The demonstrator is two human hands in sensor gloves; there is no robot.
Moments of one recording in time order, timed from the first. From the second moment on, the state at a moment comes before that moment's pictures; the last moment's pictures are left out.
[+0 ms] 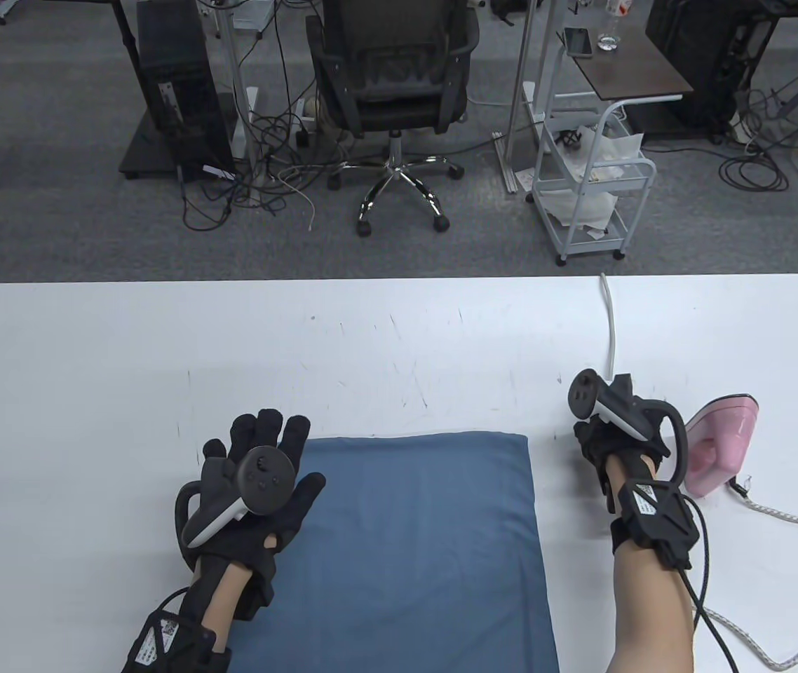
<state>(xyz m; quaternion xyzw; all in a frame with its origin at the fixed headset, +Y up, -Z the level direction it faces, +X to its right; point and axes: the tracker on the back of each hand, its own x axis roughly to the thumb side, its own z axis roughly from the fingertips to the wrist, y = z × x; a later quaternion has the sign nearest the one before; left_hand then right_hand) -0.205 -0.672 -0.315 -0.09 -0.08 0.12 0.99 0.258 -0.749 -0.462 0.09 -0.13 -0.99 0.06</state>
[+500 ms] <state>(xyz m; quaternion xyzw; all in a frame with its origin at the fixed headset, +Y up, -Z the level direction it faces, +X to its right) -0.206 -0.670 -0.314 -0.08 -0.09 0.13 0.98 0.215 -0.680 -0.383 -0.01 -0.02 -0.99 -0.10</state>
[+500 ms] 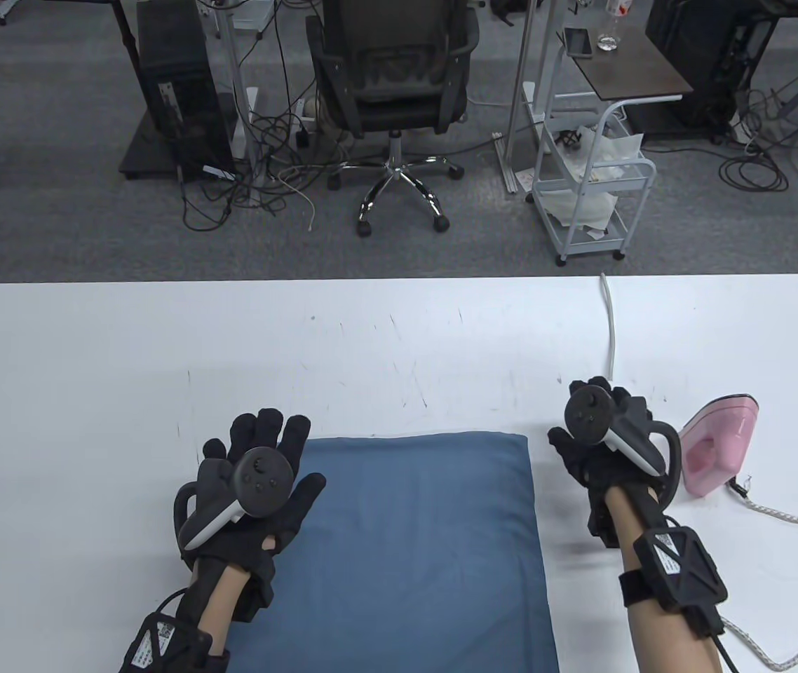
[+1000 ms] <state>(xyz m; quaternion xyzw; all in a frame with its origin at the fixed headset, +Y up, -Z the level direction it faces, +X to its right) -0.203 -0.669 -0.311 -0.07 -0.09 0.12 0.99 0.160 -0.644 -0.295 -0.12 0.05 -0.98 -0.12</state>
